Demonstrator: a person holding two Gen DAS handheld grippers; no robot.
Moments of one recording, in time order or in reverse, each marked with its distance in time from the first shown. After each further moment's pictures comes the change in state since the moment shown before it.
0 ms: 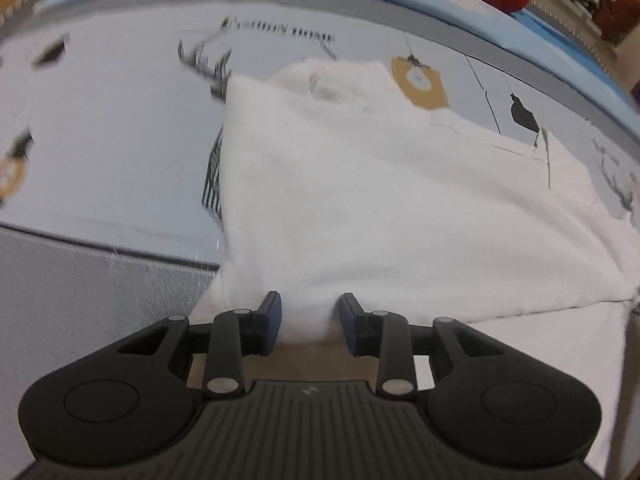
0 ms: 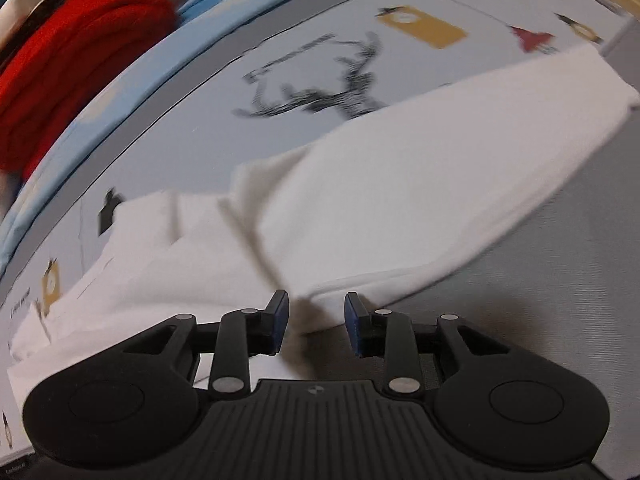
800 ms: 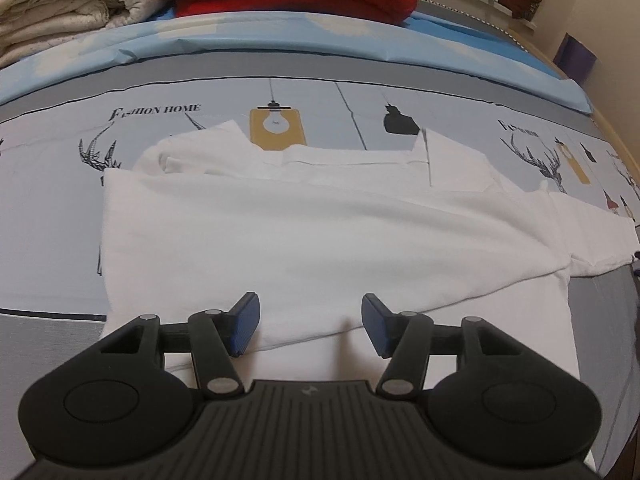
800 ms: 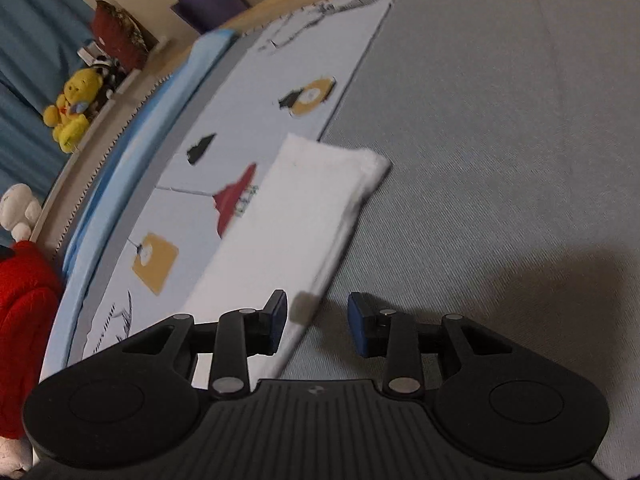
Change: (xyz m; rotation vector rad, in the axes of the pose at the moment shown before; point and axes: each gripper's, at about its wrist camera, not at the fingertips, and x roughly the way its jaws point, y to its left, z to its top) left arm -0.029 -0.089 -0.015 0.189 -0.136 -0.124; right arm -0.018 -0.284 0.077 0.511 -0.348 0.010
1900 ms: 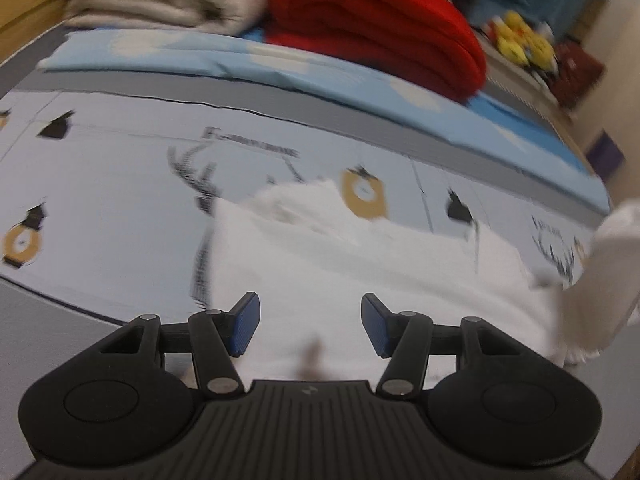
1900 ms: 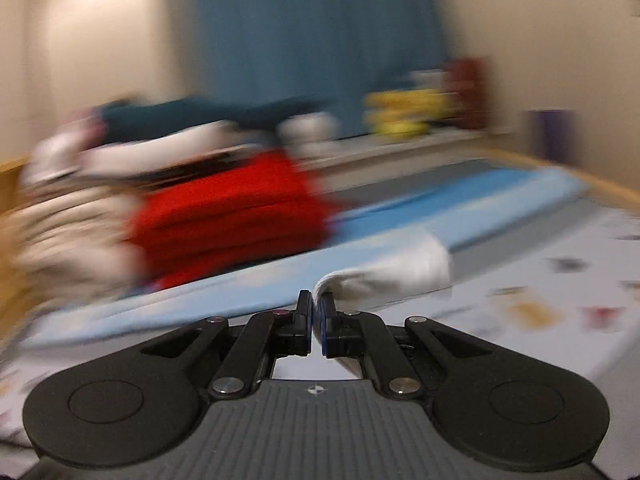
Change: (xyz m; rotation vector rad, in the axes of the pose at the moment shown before) left arm -0.048 0.097 0.017 -0.267 -0.107 0.013; right arm -0.180 0.298 -0.235 -0.812 -0.161 0.578
